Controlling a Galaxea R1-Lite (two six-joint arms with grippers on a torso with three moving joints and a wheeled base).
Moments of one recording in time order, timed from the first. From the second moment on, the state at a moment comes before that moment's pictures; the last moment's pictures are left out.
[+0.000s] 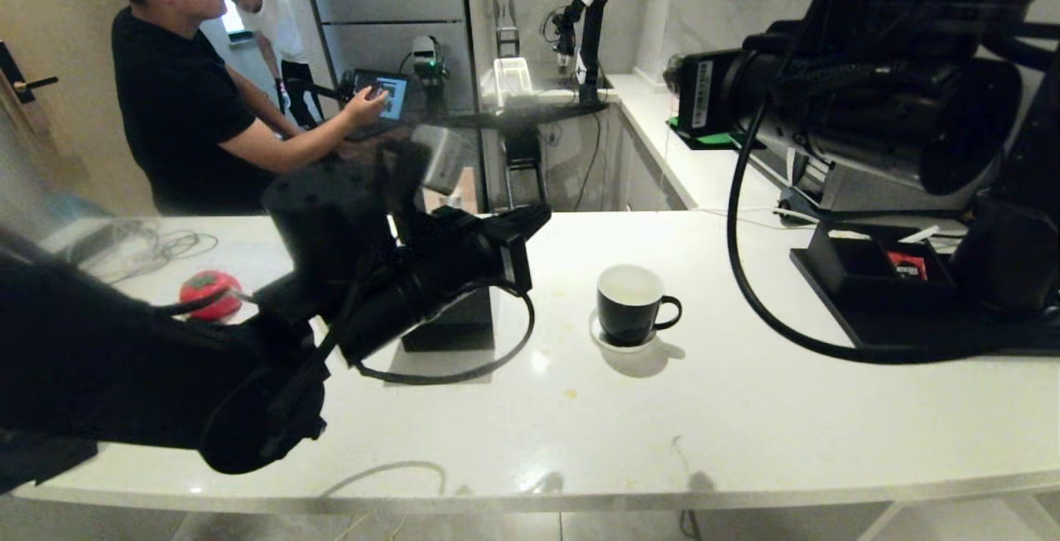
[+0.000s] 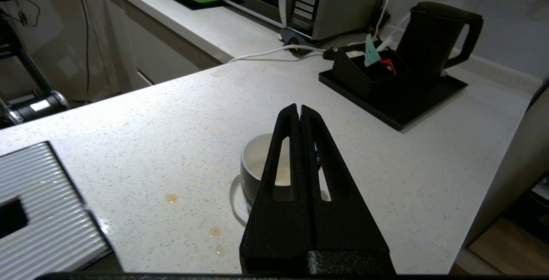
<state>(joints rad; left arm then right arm) -0.62 1.83 -0.83 -1.08 -0.16 -0.16 0.68 1.68 -1.47 -0.25 -0.39 -0.08</state>
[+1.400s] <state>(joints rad) -0.72 1.97 -0.92 -1.17 -0.15 -0.12 0.73 1.66 -1.46 -0.24 -0.39 -0.08</state>
